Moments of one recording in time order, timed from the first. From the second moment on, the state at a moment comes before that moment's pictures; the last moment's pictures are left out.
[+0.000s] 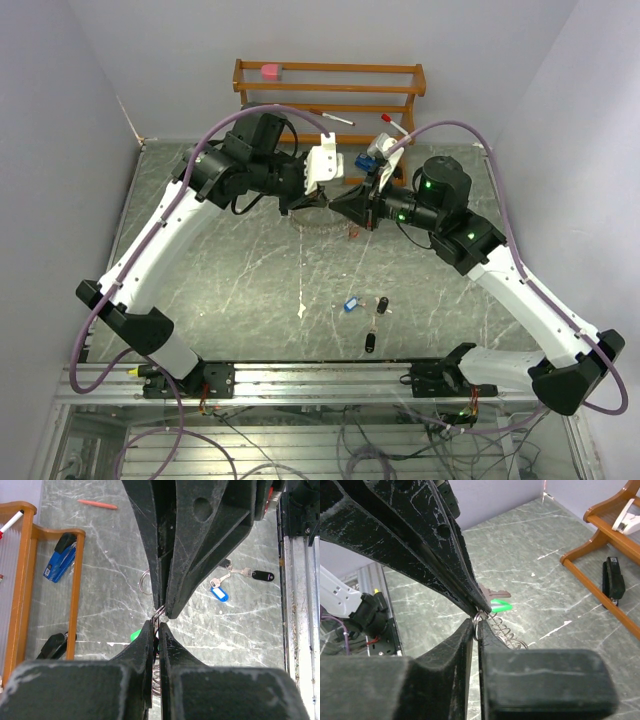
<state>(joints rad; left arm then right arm) -0.68 1.57 1.98 -1.08 0.60 0.72 0.66 1.17 1.27 -0.22 -0.48 0.07</state>
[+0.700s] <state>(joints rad) -0.68 1.52 1.95 -1.04 0.62 0.70 0.66 1.15 1.23 -0.13 -0.43 0.13</state>
